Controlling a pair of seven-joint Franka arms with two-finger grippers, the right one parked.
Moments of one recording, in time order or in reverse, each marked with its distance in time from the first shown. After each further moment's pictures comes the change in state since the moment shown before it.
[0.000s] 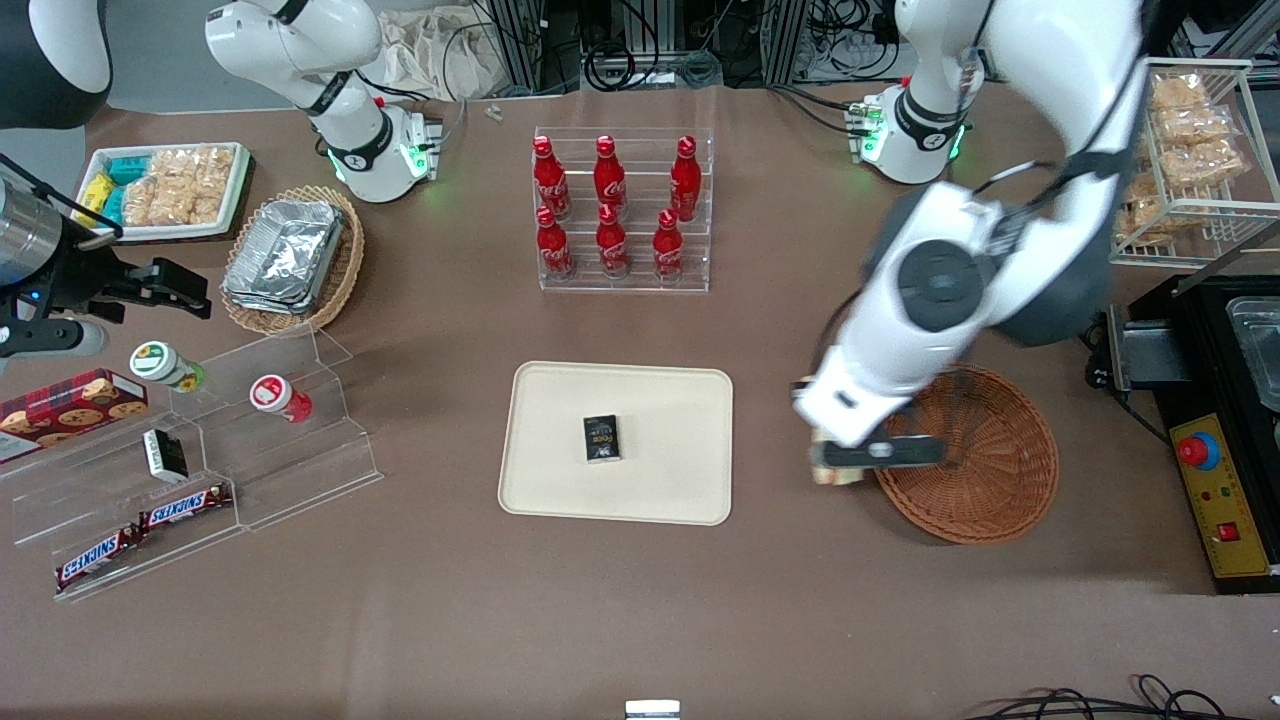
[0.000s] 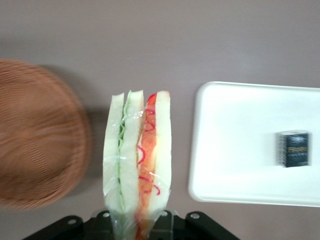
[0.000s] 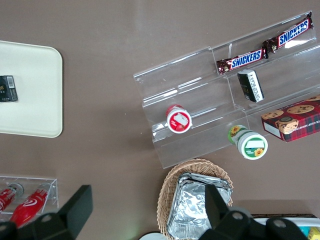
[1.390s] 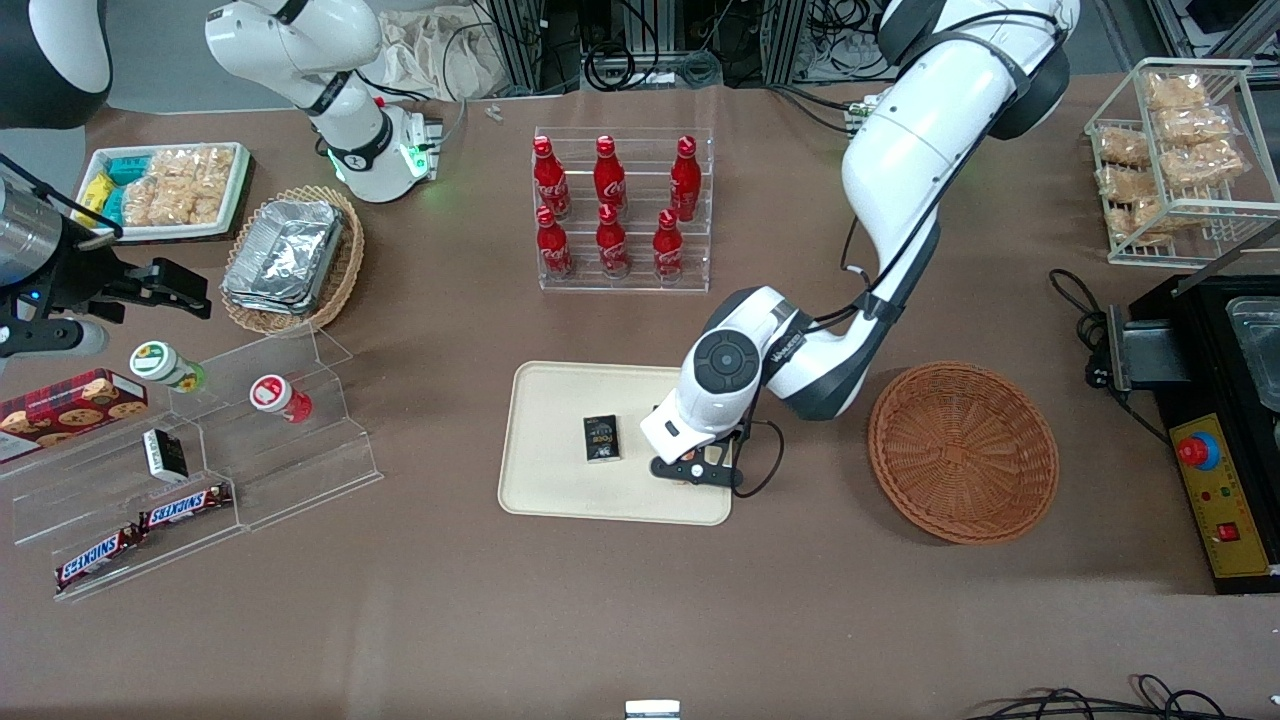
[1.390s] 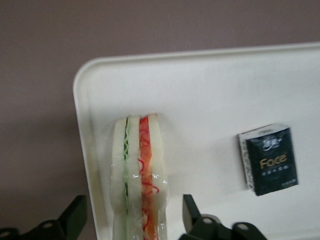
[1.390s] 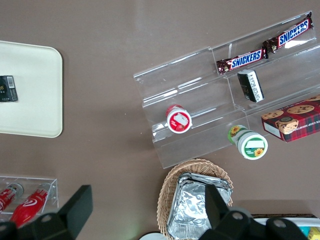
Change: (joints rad) arm -0.158 0.307 0.006 0.090 0.062 0.239 -0.042
